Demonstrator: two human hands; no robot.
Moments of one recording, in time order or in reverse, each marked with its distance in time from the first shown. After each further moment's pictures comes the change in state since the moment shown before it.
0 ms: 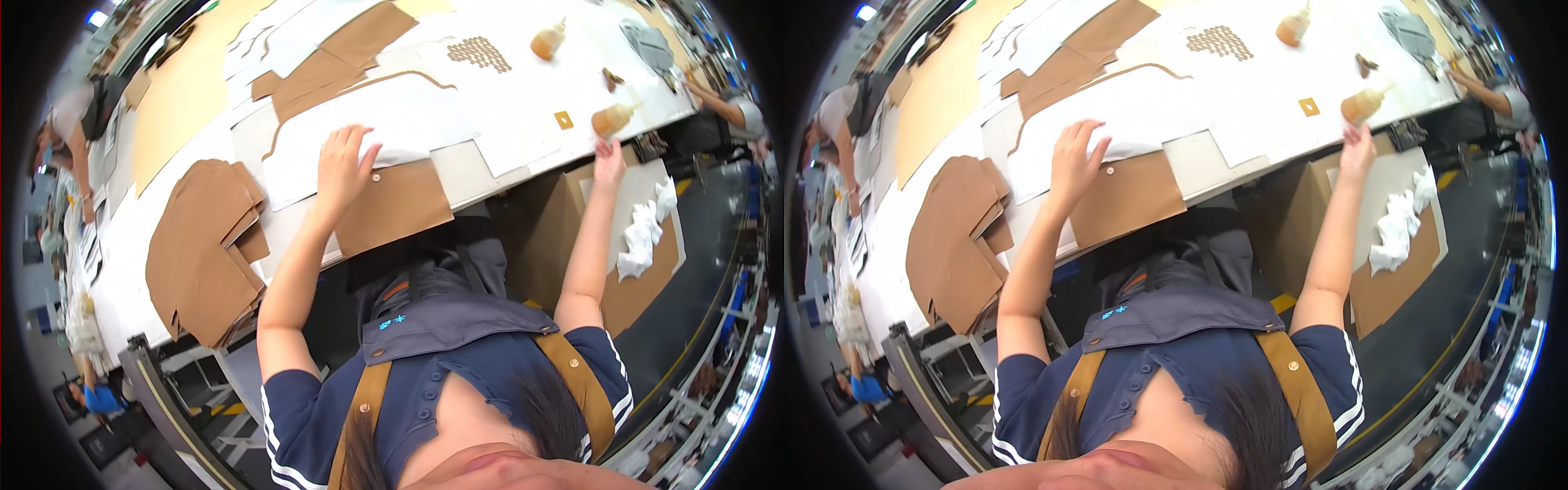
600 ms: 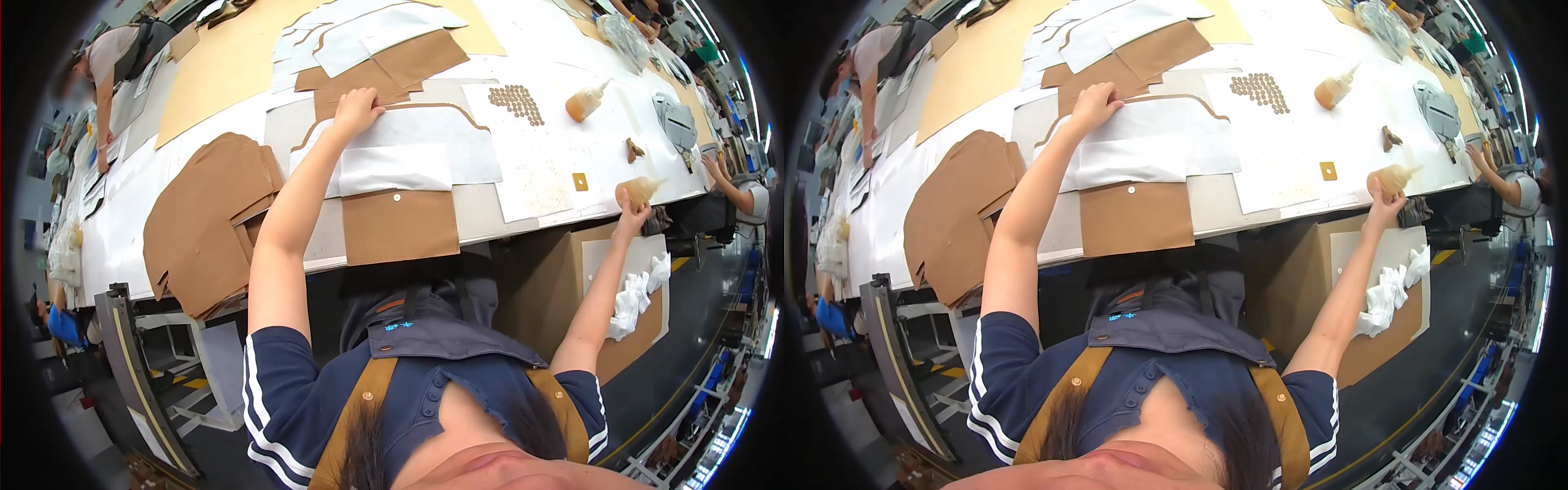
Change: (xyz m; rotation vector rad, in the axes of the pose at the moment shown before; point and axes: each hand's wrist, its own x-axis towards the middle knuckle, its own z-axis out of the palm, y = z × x) left_hand 0.106 -0.134 0.031 0.151 -0.195 -0.254; right_hand 0.005 -0.039 0.034 -0.578 -0.170 -0.493
